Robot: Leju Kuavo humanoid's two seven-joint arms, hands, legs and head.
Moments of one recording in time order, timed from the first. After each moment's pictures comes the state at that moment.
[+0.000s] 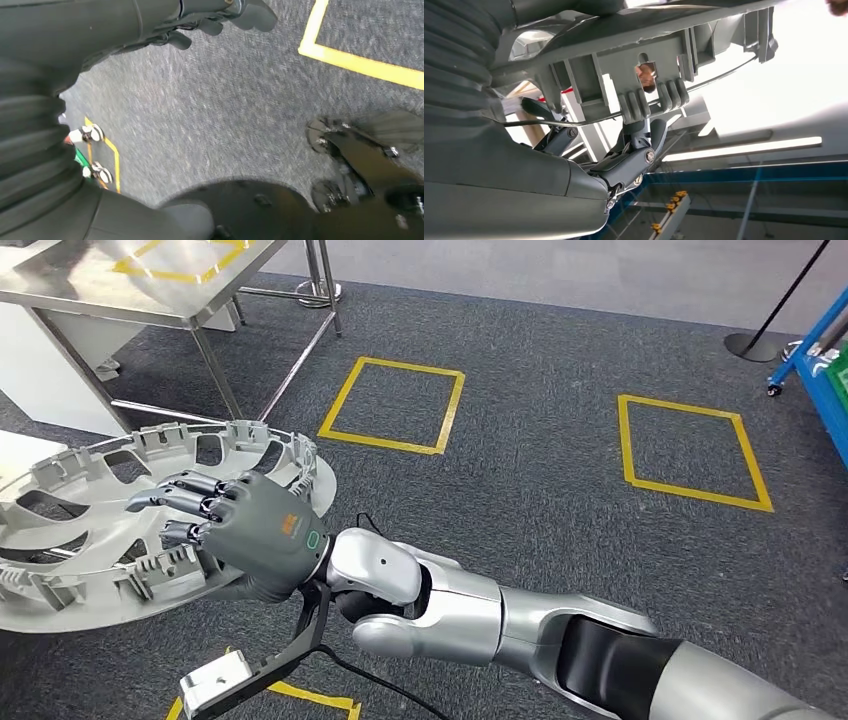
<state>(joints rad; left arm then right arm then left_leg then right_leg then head) -0.06 -0.09 0.88 -0.19 -1.11 0.03 0.05 -0.64 -0.03 0.94 -1.49 0.89 -0.02 0.03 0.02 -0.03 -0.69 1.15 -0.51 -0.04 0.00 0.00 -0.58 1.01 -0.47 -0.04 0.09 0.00</state>
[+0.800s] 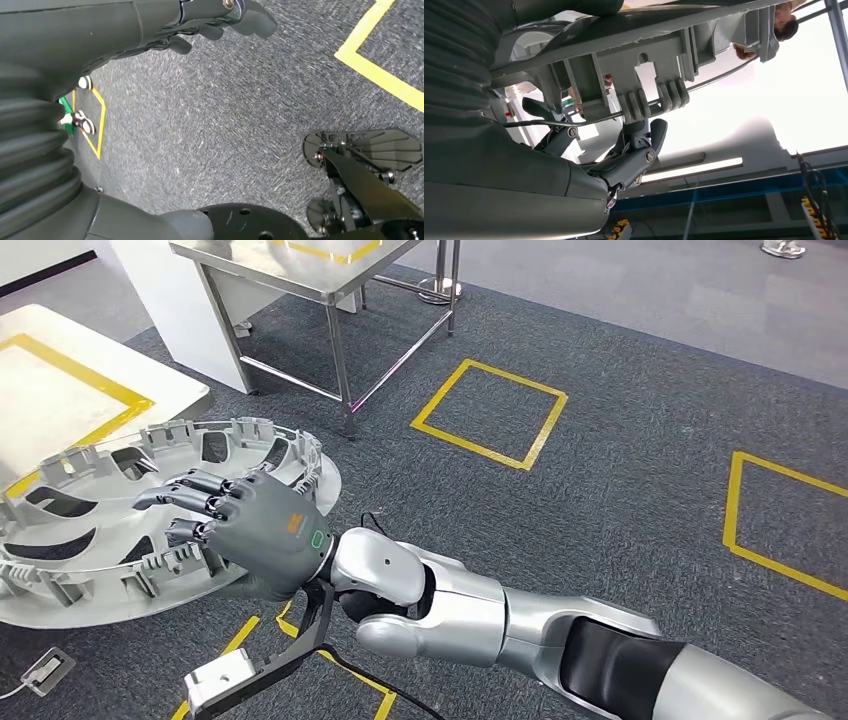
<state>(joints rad) -0.06 -0.09 0.88 -0.19 -1.11 0.03 0.06 -0.64 -0.04 0.94 -1.50 0.90 -0.01 0.03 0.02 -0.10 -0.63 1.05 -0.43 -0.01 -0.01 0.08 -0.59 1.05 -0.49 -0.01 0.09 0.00</state>
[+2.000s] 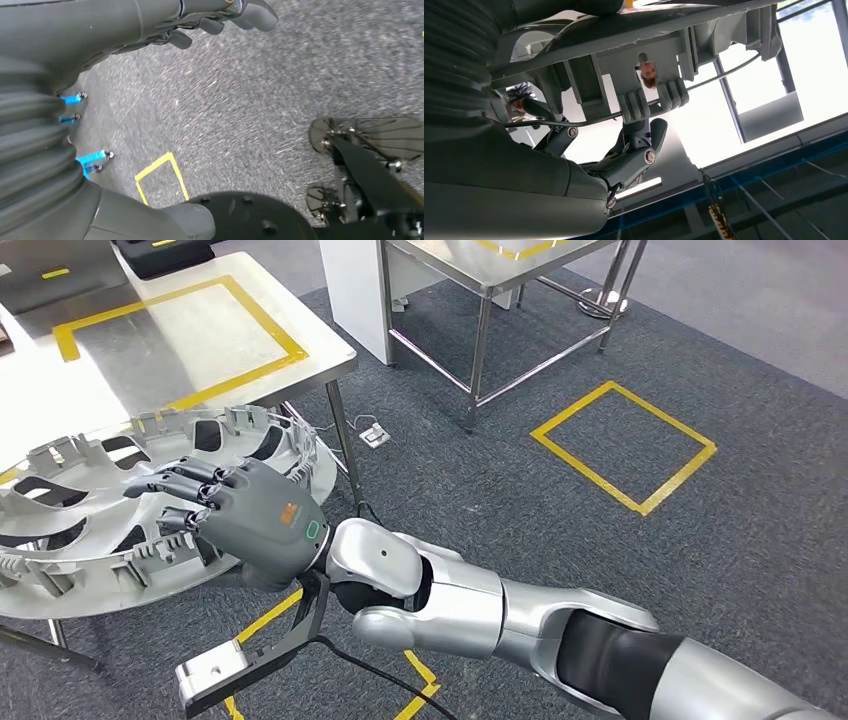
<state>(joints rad) -0.06 -0.09 0.90 -0.19 -1.11 0.03 0.06 -0.67 -0.03 0.94 -1.49 0.90 0.00 0.04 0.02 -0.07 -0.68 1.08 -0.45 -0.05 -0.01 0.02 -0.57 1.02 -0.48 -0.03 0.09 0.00</state>
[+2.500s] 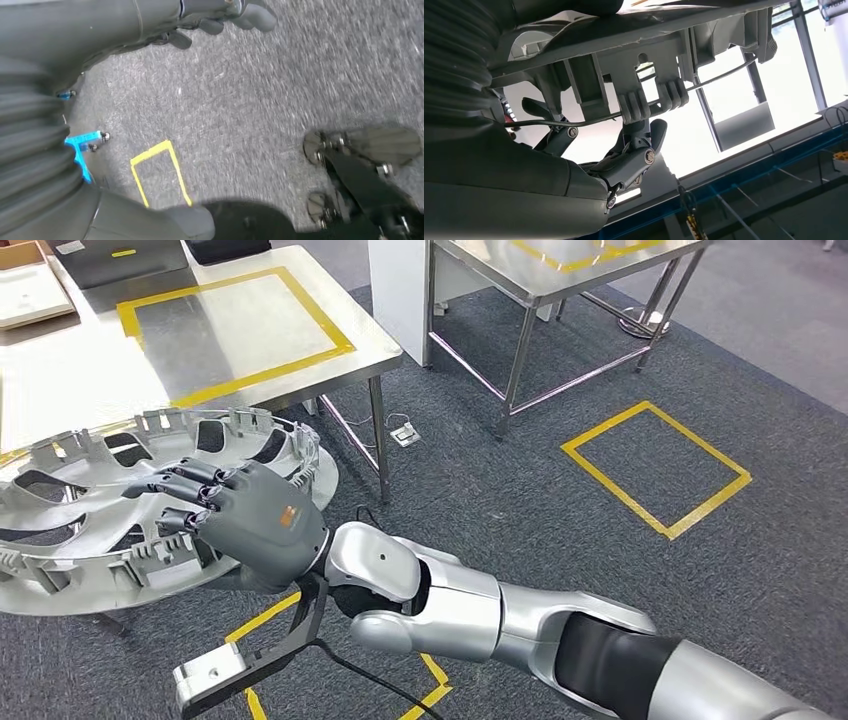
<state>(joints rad) -0.06 -0.09 0.90 -0.20 -1.11 0.03 0.06 -0.66 -0.03 0.94 -1.49 0.90 -0.02 0.05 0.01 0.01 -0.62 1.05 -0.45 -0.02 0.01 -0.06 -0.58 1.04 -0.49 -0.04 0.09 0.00</state>
